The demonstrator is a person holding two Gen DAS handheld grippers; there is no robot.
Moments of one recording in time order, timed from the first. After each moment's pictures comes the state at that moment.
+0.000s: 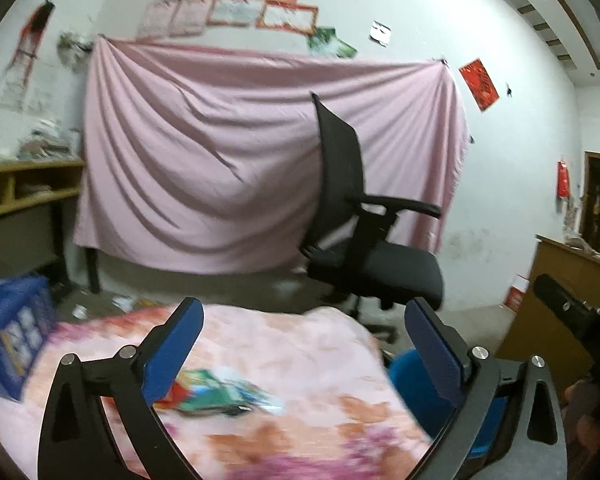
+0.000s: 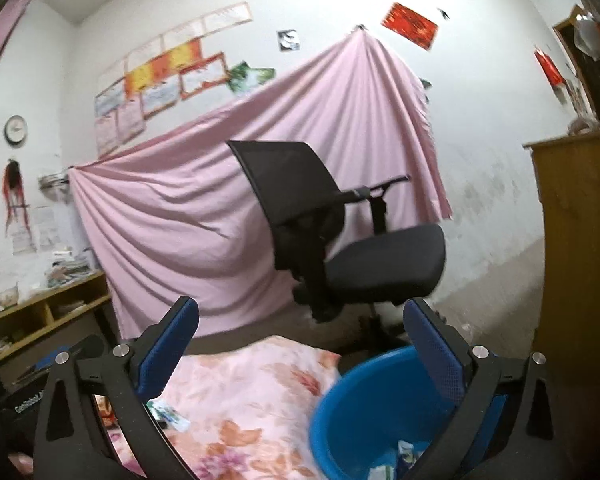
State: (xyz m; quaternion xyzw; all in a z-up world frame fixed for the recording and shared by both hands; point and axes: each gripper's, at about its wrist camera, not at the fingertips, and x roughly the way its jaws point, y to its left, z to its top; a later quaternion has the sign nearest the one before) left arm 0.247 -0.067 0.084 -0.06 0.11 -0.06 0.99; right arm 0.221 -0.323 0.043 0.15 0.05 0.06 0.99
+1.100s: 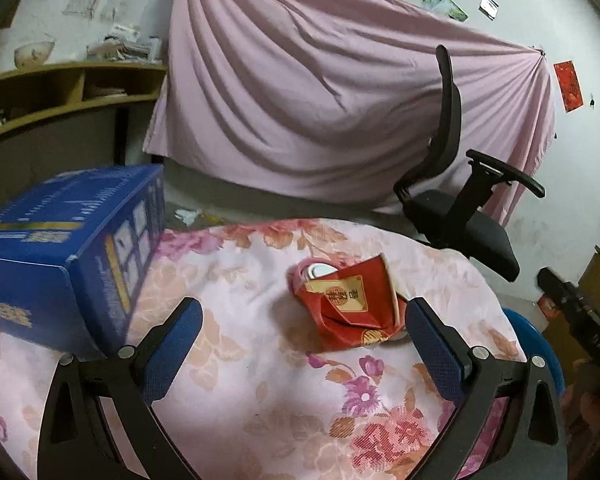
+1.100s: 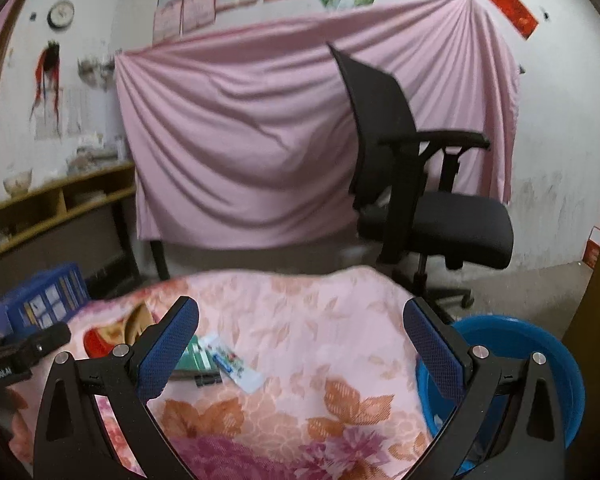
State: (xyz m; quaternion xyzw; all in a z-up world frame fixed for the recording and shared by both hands) left arm 0.254 0.084 0.007 -0.14 0.25 0.01 0.96; right arm 0.276 -0.168 0.004 0.01 0.18 0.13 0.98
